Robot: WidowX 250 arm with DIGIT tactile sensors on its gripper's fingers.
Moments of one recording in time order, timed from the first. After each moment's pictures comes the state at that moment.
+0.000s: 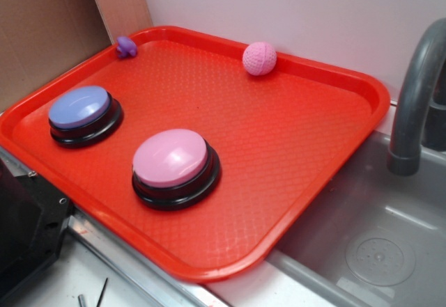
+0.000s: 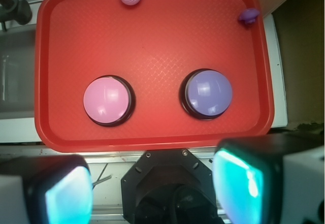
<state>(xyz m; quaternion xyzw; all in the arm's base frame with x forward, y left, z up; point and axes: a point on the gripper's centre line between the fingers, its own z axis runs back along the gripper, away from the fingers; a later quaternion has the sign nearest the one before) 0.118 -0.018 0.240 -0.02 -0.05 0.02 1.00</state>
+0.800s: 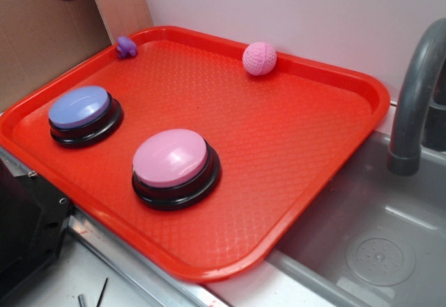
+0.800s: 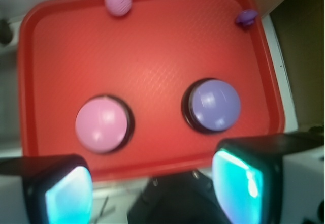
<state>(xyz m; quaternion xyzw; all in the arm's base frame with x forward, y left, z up) 0.152 -0.027 0.198 0.00 -0.09 0.09 0.99</state>
